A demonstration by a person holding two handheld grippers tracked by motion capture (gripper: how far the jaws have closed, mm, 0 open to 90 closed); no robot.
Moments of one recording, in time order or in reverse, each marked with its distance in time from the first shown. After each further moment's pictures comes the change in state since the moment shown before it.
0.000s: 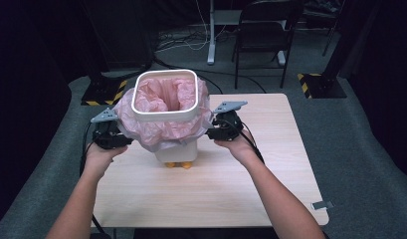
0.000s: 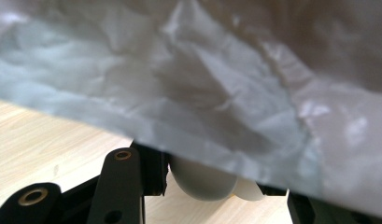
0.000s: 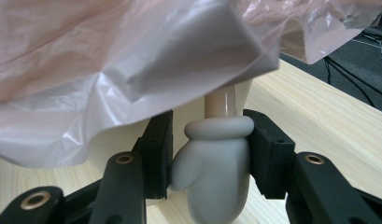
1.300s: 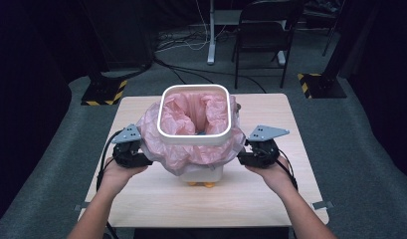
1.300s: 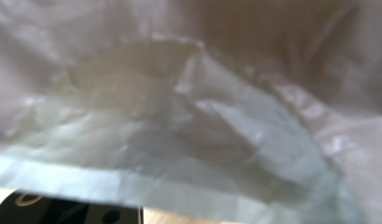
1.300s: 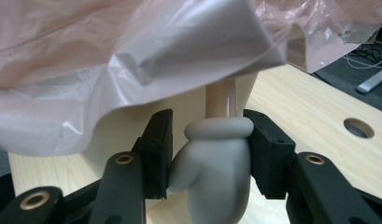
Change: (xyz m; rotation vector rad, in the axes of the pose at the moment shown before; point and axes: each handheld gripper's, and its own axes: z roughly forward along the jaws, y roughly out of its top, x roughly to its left) left arm -0.086 -0.004 0.006 -0.028 -0.148 0.147; right arm 0.024 -0.060 -0.100 -0.043 -0.060 -0.041
